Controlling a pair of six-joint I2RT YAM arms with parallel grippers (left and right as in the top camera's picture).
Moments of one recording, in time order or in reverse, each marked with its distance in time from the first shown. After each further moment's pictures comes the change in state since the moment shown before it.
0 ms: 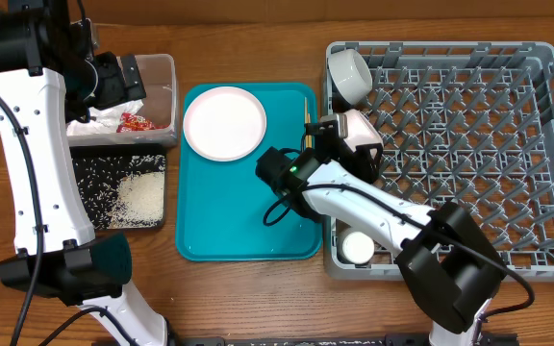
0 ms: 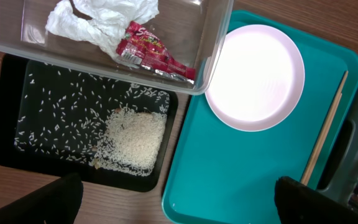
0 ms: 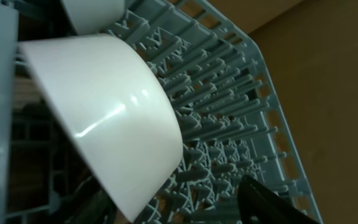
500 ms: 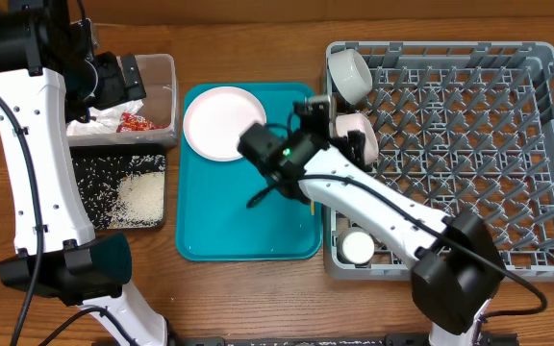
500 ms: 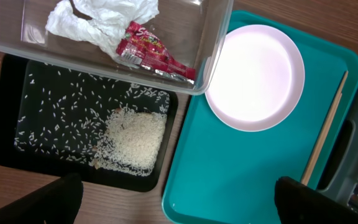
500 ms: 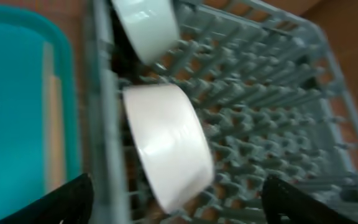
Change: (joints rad) left arm 0.000 0.000 0.000 0.000 0.000 0.000; right arm 0.009 0.000 0.271 -0.044 -0.257 -0.002
